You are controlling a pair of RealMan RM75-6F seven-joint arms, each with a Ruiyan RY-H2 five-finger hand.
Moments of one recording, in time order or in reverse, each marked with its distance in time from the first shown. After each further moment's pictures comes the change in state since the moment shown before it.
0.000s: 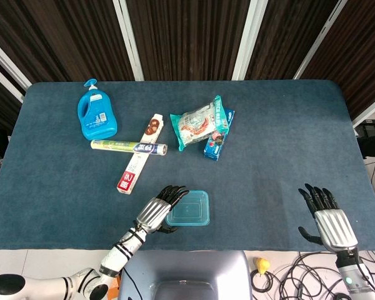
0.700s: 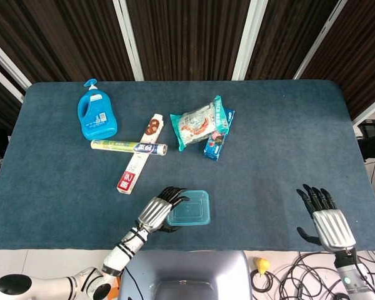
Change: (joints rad) left arm -0.006 -0.046 0.013 0.077 0.014 0.007 -0.031; right arm 0.004 -0.010 -0.003 0.004 -0.011 -0.003 -0.006
